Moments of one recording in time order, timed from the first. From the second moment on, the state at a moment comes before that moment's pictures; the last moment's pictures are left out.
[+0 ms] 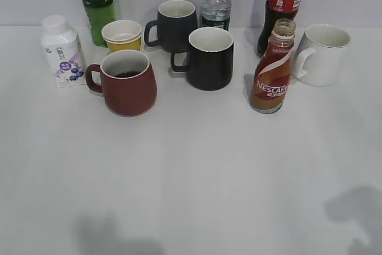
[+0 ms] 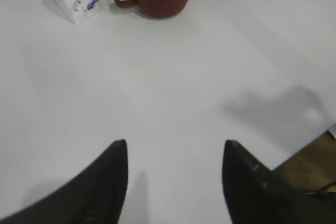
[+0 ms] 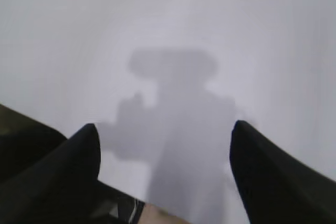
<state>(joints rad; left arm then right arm) -0.44 0.23 -0.61 -0.05 1.14 0.12 0.43 0.47 -0.52 0.00 1.04 -0.05</state>
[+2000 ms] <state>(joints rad) -0.02 0.00 -0.53 -0.02 1.07 0.12 0.15 -0.01 -0.50 0.00 1.04 -0.05</state>
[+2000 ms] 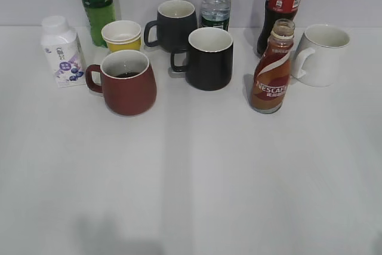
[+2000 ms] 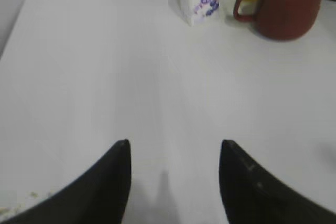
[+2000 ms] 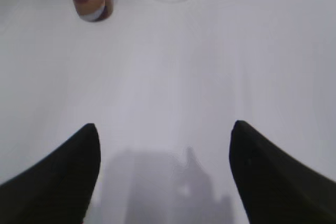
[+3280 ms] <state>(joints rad) 0.00 -0.01 -0.53 -0.02 1.07 0.12 0.11 -0.01 -0.50 0.01 1.04 -0.05</state>
